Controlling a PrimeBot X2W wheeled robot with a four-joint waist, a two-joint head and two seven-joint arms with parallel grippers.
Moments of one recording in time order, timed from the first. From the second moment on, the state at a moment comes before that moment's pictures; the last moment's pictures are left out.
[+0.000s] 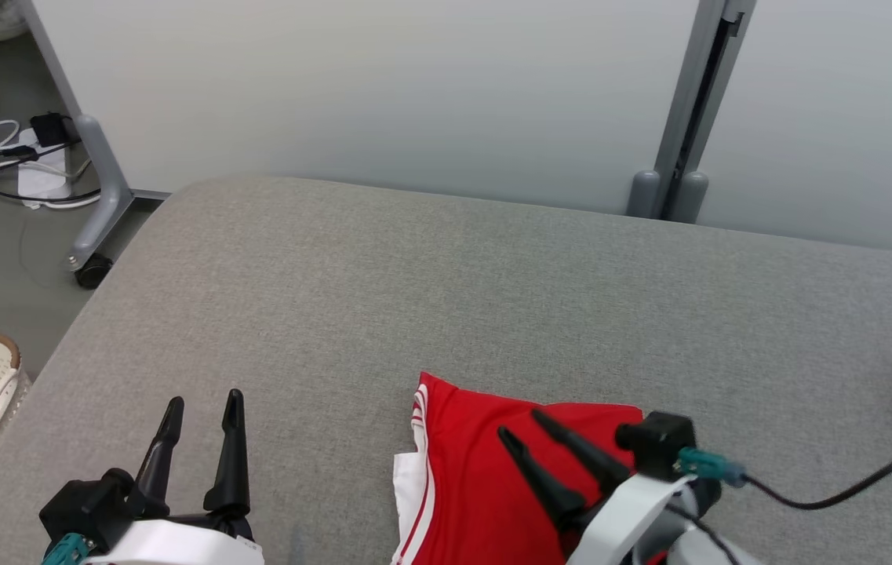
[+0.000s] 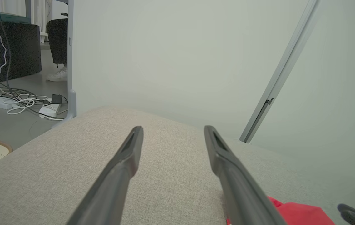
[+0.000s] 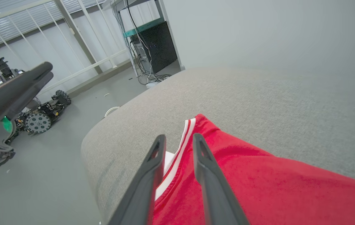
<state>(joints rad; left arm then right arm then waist) 0.03 0.25 -0.27 0.07 -0.62 0.15 -0.26 -0.31 -0.15 0.77 0.40 0.68 0.13 -0.17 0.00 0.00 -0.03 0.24</state>
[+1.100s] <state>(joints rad) 0.06 0.22 -0.15 0.02 -0.50 0.12 -0.26 -0.11 -0.19 0.19 0.19 0.38 0.13 -0.26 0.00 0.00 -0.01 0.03</state>
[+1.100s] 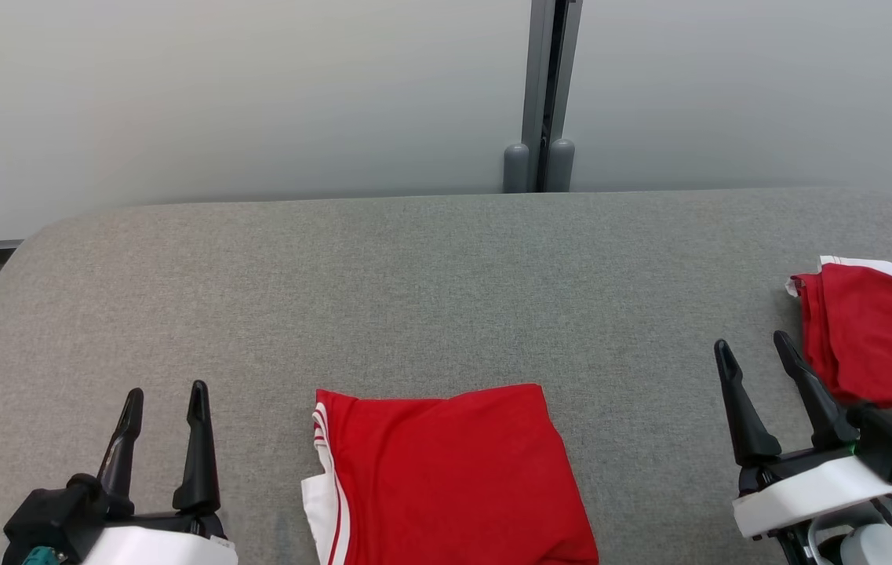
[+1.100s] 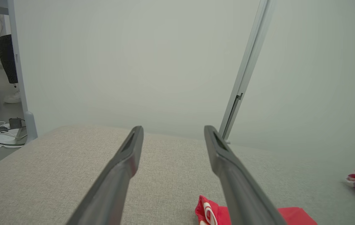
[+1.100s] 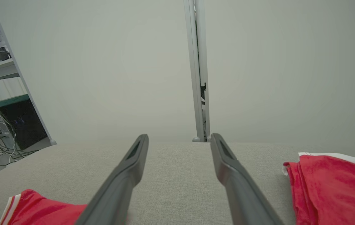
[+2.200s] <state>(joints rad) 0.07 0.15 -0.12 0.07 -0.42 0.05 -0.26 -0.21 -0.17 0.30 0.29 0.42 0.13 -0.12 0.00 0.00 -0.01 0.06</state>
